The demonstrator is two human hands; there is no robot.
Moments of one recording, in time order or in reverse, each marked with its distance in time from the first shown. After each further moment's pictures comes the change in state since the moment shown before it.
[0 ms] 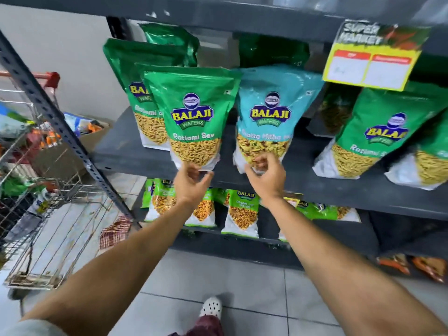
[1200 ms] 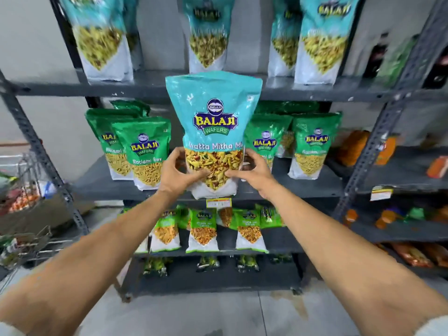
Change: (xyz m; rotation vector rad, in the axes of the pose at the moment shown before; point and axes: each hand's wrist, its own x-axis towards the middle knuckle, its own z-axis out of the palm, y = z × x) left_hand -0.160 0.173 0.006 -0.125 -0.342 0.448; right_hand -0.055 -0.084 -0.248 0.383 -0.276 0.178
